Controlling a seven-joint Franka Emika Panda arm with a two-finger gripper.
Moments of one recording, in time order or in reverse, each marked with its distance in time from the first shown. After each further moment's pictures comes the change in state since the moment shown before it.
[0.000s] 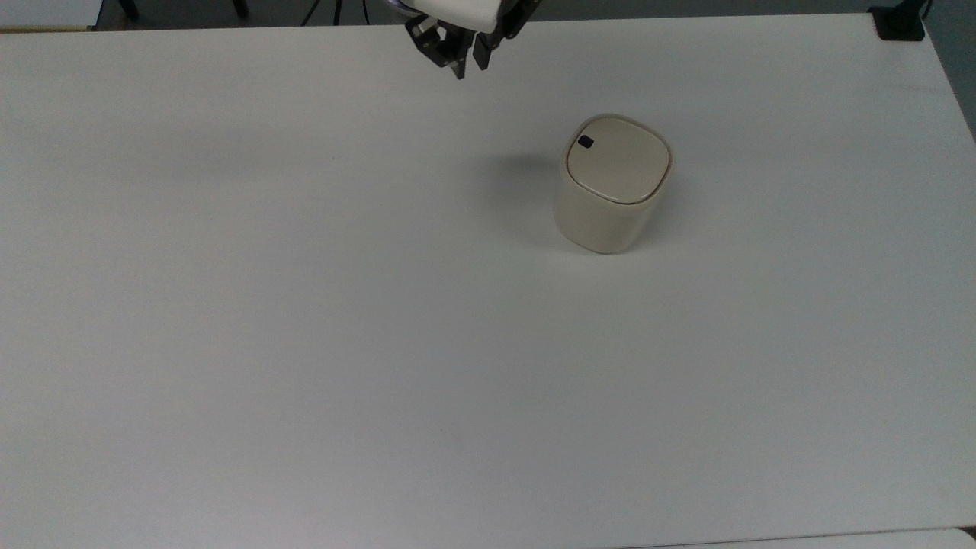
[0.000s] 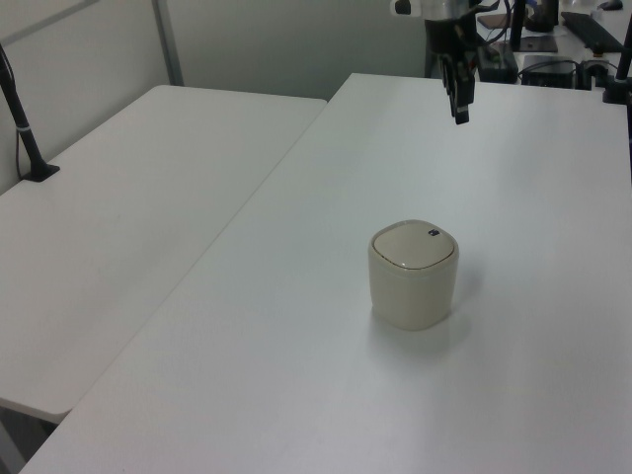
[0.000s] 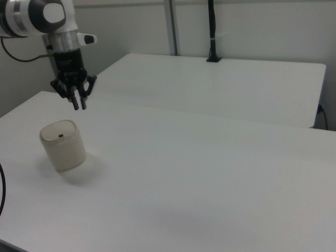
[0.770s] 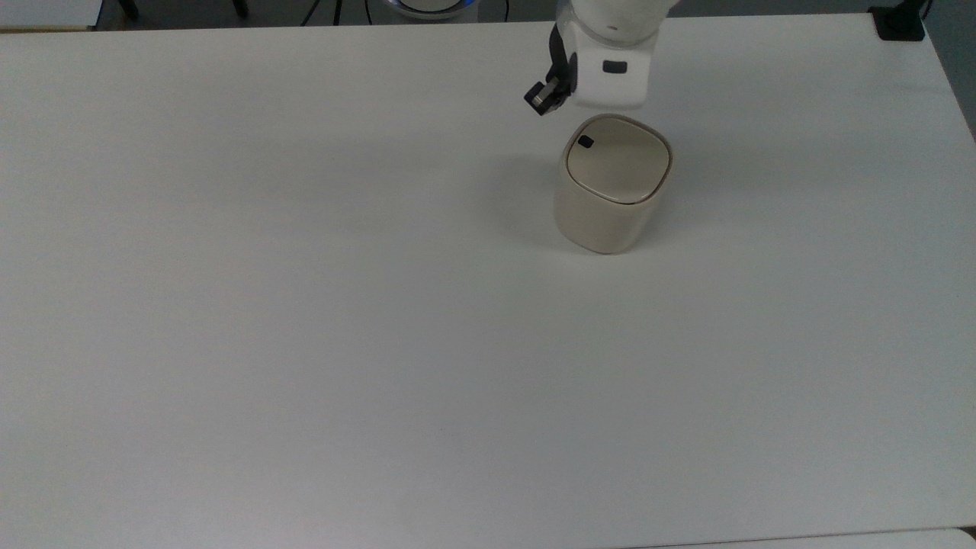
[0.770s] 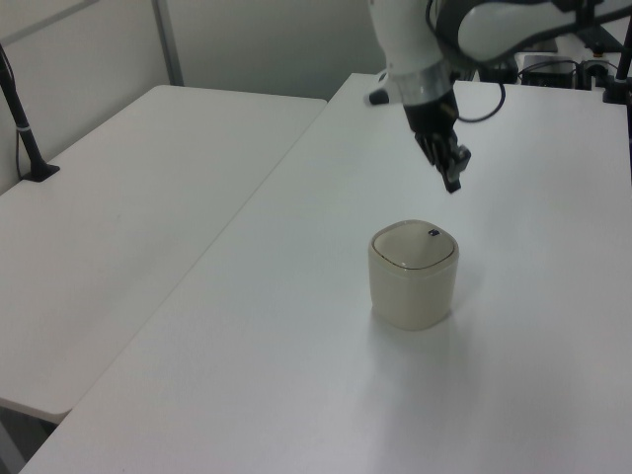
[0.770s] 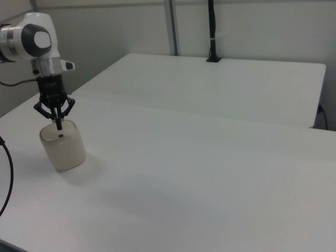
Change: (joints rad) arm 0.168 0.147 0.002 -0.003 0.029 0.003 -0.143
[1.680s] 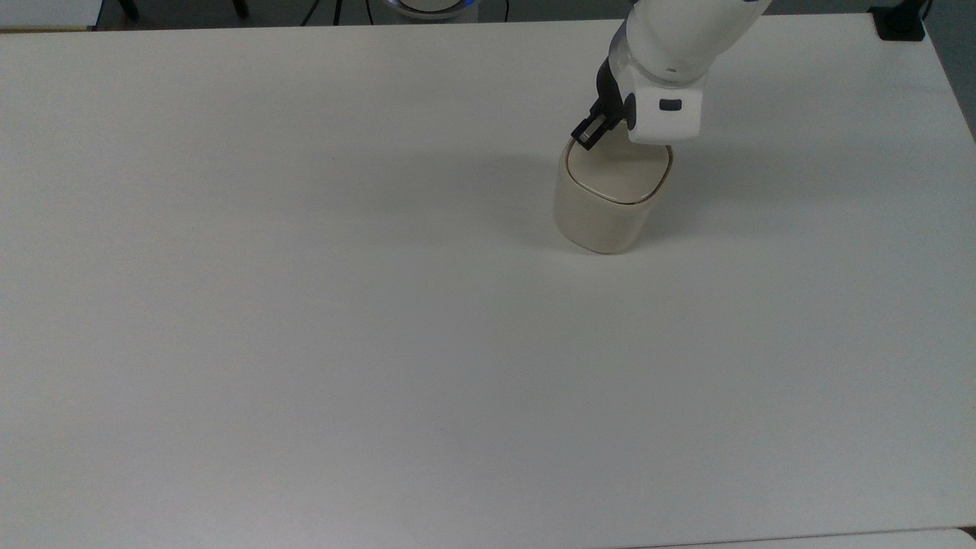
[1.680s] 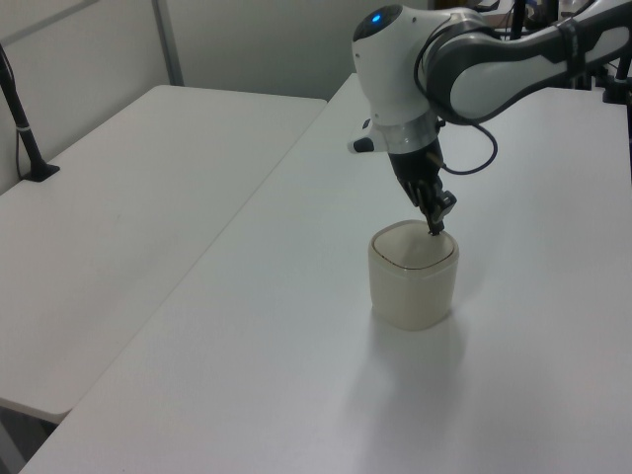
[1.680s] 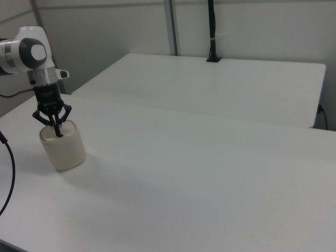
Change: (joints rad) arm 0.068 0.080 -0.006 0.000 -0.002 0.112 0.016
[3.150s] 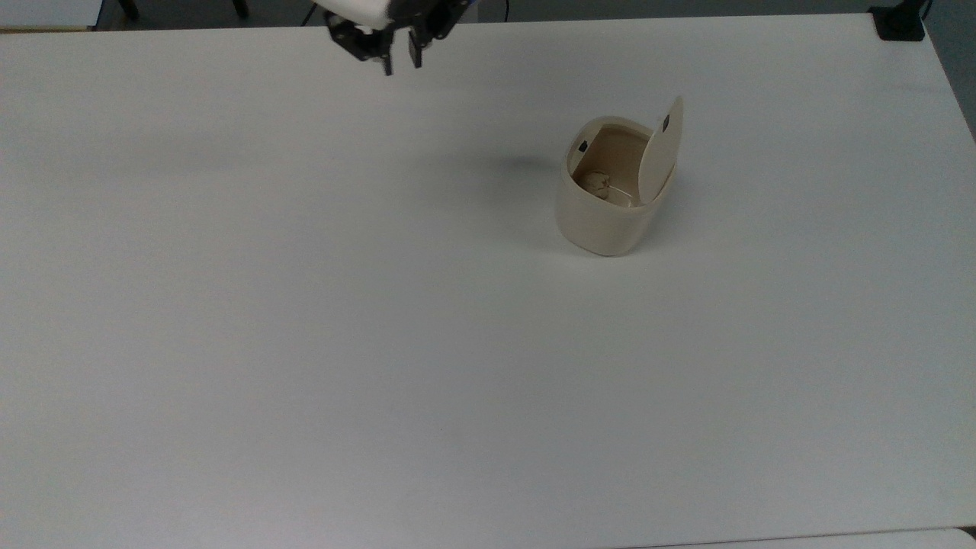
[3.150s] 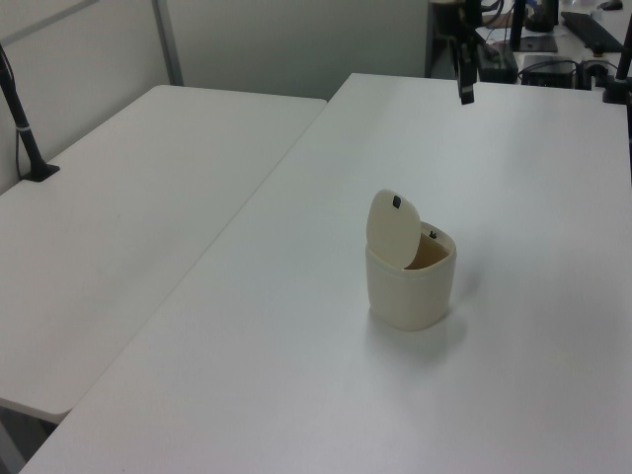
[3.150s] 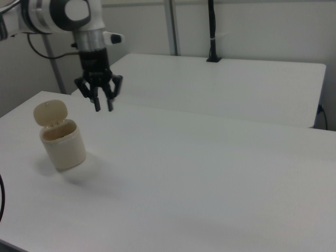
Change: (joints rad) arm -0.353 -0.224 -0.032 0.027 -0.028 -0.138 0.137
